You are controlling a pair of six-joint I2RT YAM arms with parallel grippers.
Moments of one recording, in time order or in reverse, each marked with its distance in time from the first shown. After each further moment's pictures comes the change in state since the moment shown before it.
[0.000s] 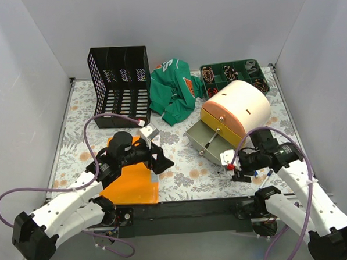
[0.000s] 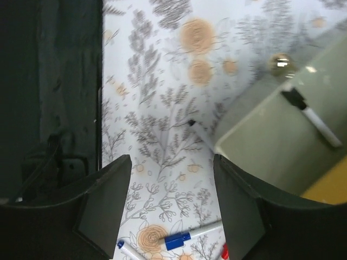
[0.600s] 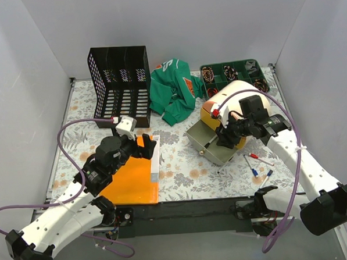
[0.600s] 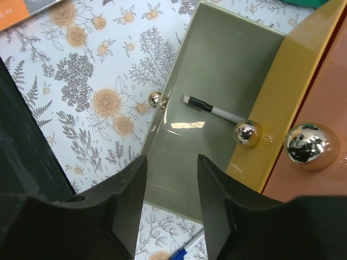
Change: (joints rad) left arm -0.003 -0.145 0.026 -0.079 -0.613 -0.029; right arm 0.026 0.328 0.257 0.301 0.174 0.624
